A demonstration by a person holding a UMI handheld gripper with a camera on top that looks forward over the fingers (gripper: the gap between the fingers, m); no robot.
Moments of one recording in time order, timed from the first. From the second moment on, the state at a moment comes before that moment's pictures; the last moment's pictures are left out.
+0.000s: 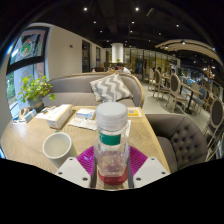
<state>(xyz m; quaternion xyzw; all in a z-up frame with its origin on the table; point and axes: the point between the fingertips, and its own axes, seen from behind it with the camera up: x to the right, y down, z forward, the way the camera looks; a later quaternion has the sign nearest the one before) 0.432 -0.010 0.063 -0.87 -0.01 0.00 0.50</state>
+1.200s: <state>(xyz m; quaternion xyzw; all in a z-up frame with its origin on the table) 0.349 -0.246 0.220 -0.90 0.05 -0.03 0.44</state>
